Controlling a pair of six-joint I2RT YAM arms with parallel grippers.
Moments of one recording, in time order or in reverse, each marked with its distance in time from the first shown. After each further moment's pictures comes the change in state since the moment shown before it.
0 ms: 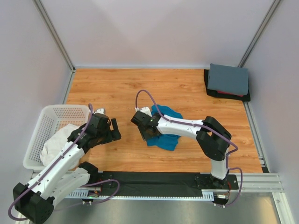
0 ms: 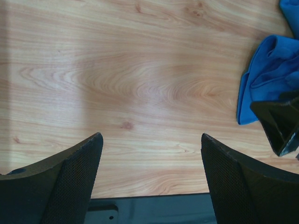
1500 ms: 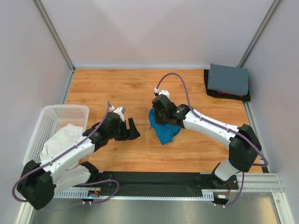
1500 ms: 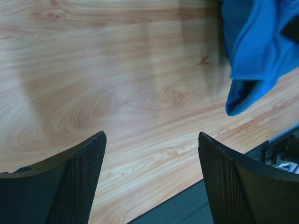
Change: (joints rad) left arm -0.124 0.145 -0.119 0.460 0.257 0.012; right arm -0.170 -0.295 -0.142 0.148 -0.056 0.009
